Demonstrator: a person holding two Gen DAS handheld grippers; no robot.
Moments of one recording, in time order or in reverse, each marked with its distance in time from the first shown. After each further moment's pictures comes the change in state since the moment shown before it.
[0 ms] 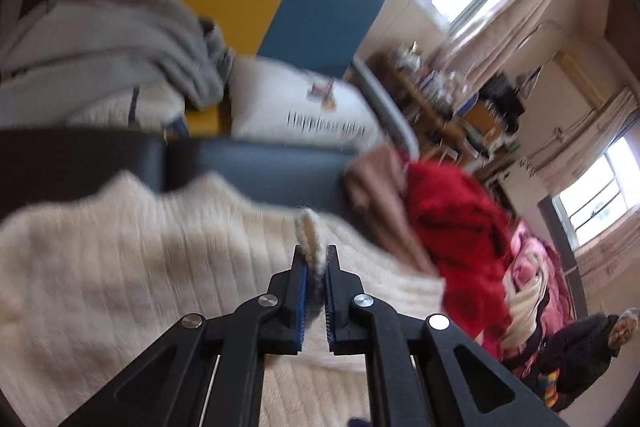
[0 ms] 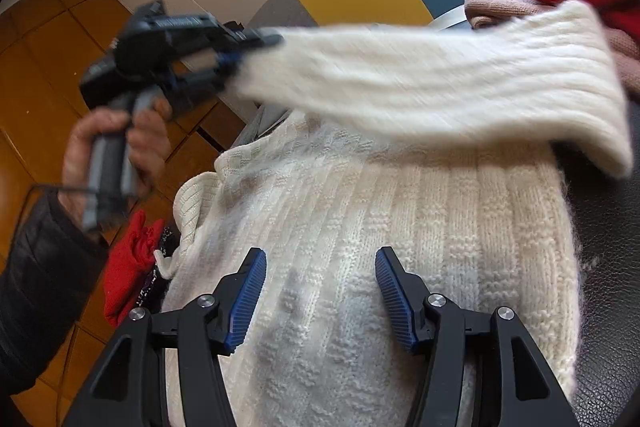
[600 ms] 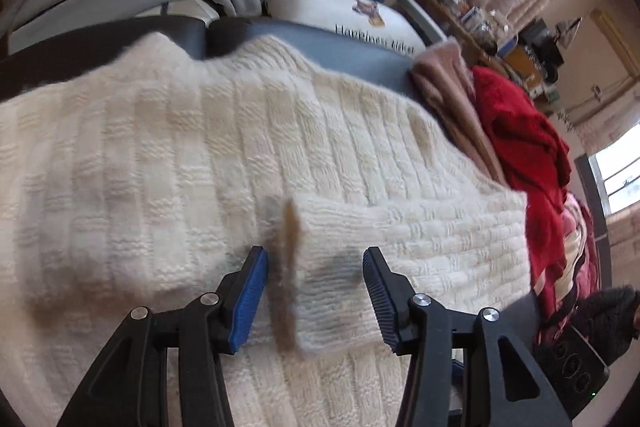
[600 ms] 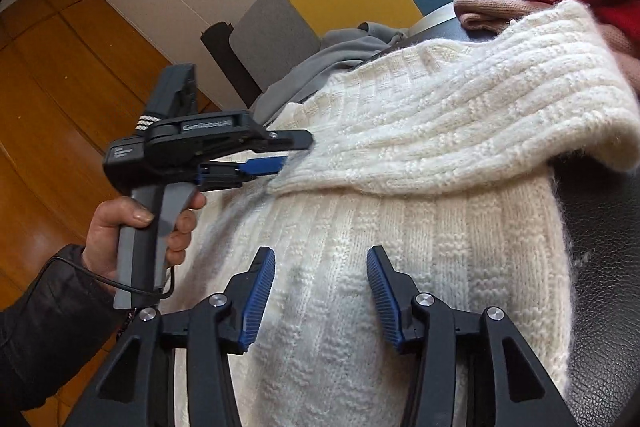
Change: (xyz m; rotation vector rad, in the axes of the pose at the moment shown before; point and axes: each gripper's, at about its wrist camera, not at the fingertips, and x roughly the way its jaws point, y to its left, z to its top) left arm 0.090 0.044 -0.089 0.050 0.279 0.180; right arm 0.005 -0.004 0.000 0.022 0.000 -0.029
